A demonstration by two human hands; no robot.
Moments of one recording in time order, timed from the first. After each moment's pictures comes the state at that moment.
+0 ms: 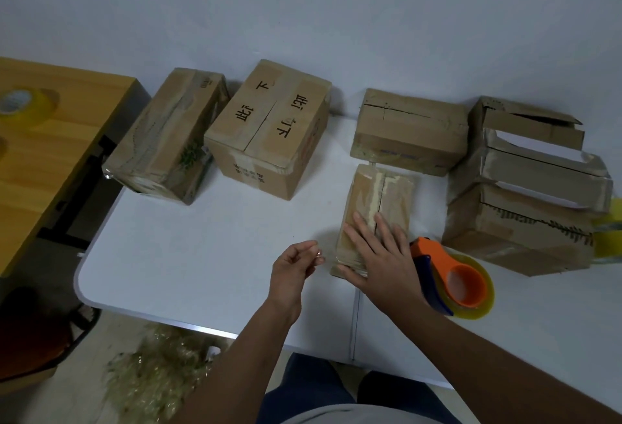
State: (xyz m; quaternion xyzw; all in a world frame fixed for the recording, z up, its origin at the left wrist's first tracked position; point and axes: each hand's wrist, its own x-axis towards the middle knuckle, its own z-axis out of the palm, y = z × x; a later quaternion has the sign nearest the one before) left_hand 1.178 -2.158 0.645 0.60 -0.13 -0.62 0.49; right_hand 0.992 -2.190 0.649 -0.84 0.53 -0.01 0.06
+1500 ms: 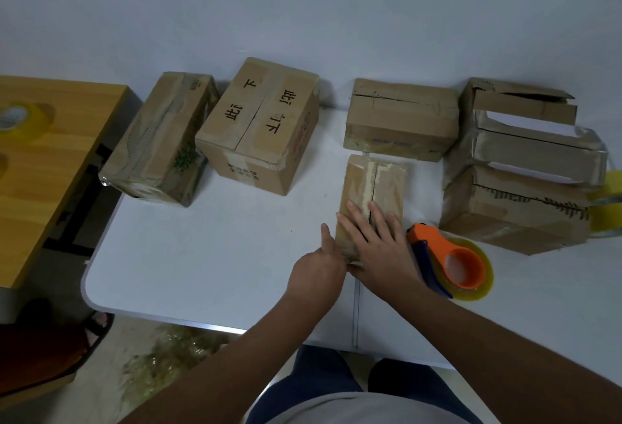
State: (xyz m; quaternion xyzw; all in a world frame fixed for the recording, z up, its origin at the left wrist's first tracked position) left_hand 1.144 -2.157 0.693 0.60 -0.77 -0.18 -0.12; right_hand 0.993 -2.191 0.655 -0.85 0.52 0.01 0.04
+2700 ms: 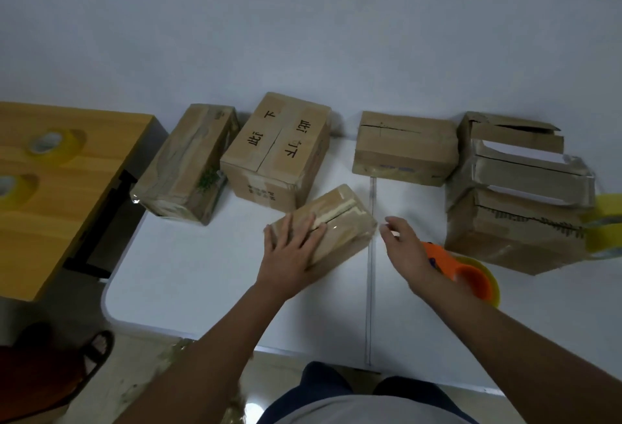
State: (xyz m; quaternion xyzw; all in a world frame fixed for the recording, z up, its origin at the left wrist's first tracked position) left_hand 1.232 -2.181 0.686 0.61 -0.78 -0.13 -0.08; right_hand 0.998 -2.216 0.693 -0.50 0.69 -0.25 0.46
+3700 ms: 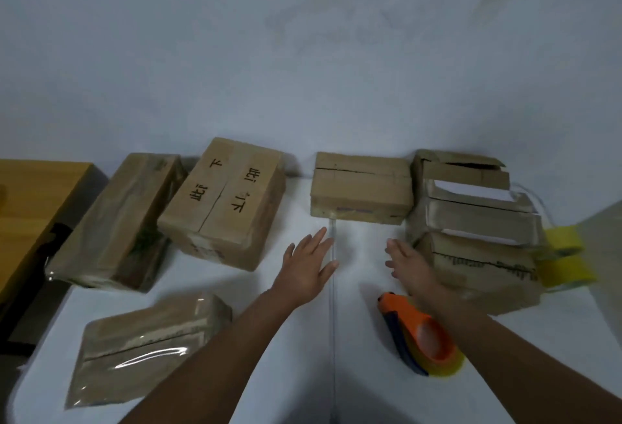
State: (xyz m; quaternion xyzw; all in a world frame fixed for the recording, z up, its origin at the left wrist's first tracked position) left_hand 1.134 -2.298 0.669 0.57 -0.78 -0.26 0.05; right_hand 0.911 -2.293 0.693 -0.40 0.73 -0.26 0.48
